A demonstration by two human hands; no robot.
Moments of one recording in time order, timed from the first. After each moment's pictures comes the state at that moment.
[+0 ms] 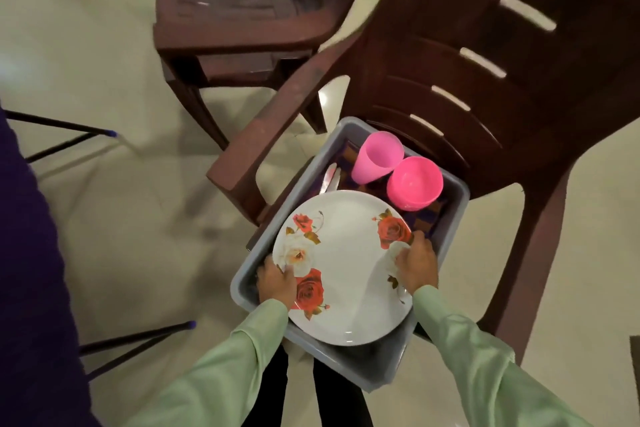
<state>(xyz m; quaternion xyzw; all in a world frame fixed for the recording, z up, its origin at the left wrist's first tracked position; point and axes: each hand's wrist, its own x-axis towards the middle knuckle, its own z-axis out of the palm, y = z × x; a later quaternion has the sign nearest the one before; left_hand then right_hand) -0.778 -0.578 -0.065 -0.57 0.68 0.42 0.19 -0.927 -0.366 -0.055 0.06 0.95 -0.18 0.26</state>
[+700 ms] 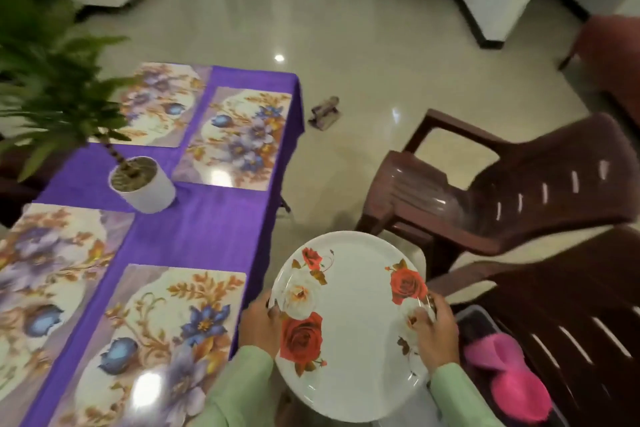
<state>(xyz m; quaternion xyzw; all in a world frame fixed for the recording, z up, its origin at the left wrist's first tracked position) -0.586 -0.799 0.235 -0.63 0.63 0.42 -0.17 -0.836 -0.644 0.228 -0.19 0.86 -0.41 0.24</state>
